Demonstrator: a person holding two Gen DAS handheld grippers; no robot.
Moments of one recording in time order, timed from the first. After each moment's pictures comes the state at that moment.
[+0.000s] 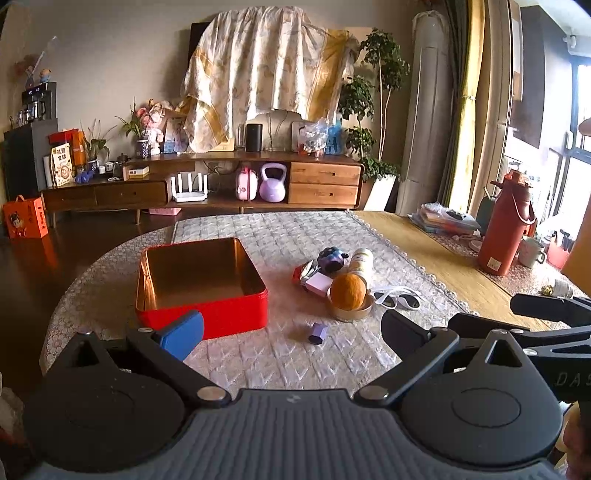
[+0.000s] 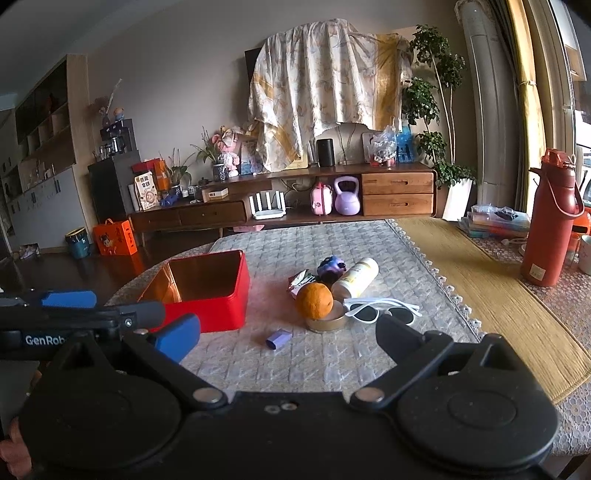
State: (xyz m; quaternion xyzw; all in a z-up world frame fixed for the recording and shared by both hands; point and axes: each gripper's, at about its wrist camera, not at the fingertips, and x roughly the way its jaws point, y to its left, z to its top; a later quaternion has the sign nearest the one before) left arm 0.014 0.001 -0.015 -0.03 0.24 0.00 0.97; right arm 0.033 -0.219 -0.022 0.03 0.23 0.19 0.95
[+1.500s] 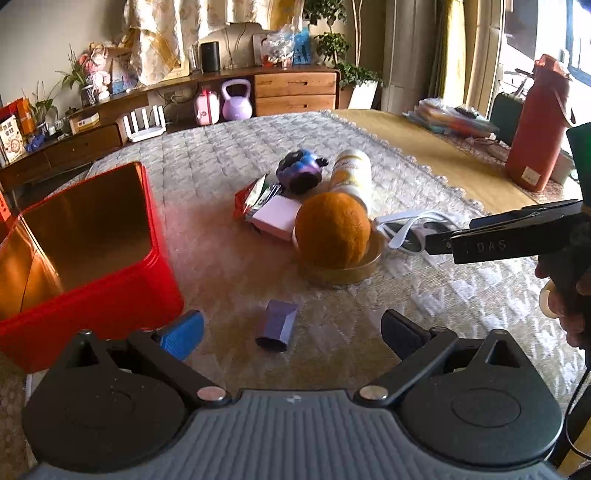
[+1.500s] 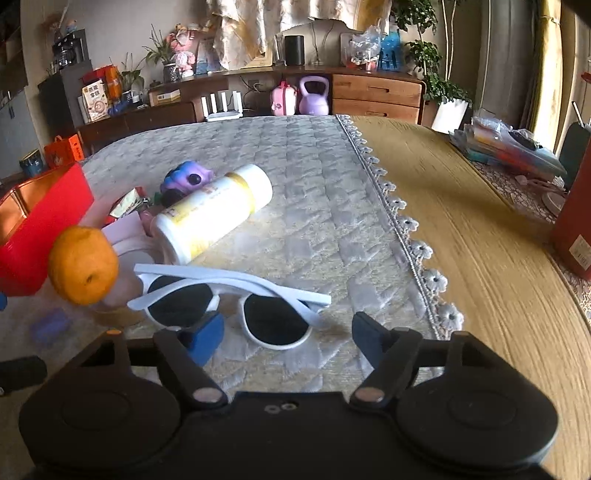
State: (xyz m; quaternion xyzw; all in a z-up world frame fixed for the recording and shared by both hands) left arm 0.188 -0.050 -0.128 0.02 0.38 -0.04 0.93; right arm 0.274 -0.274 -0.149 -0.04 0.38 0.17 0.91
